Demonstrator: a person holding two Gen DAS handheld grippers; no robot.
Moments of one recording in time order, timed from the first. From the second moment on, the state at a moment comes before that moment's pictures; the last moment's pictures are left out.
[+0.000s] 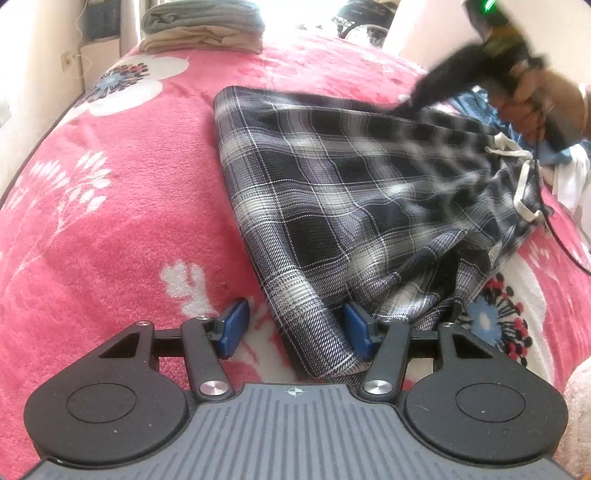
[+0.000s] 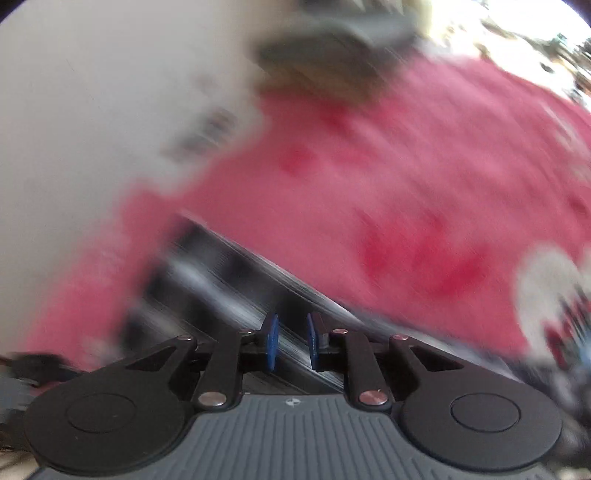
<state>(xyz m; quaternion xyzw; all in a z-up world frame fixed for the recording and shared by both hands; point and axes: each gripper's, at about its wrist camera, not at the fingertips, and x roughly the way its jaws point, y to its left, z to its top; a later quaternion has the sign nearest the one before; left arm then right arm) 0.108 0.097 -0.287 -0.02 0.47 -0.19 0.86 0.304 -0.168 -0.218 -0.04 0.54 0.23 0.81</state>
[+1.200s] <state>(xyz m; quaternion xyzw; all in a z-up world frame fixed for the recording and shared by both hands) 0.164 0.192 -0.249 -0.31 0.51 -0.12 0.80 0.039 0.025 -0.262 -0.33 0.35 0.37 0.79</state>
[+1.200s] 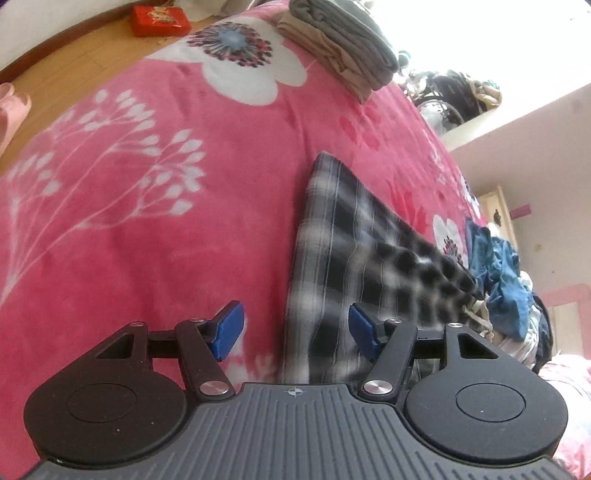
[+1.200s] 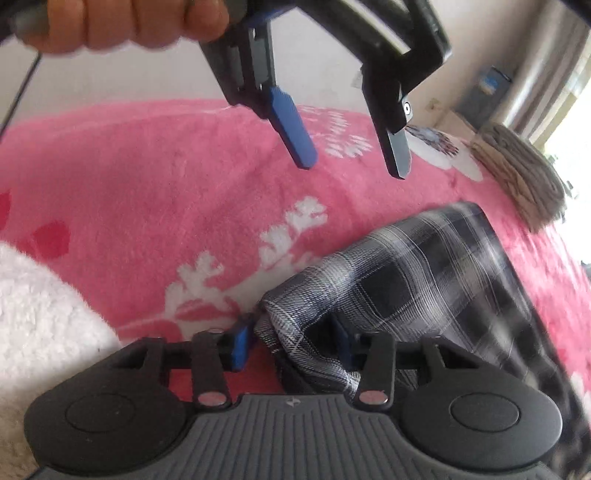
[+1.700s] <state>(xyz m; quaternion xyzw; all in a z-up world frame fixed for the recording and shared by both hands) 0.268 0.128 -0.277 -0.19 0.50 -0.12 0.84 0.061 0.000 -0.244 -0.15 0.40 0.31 0.85</state>
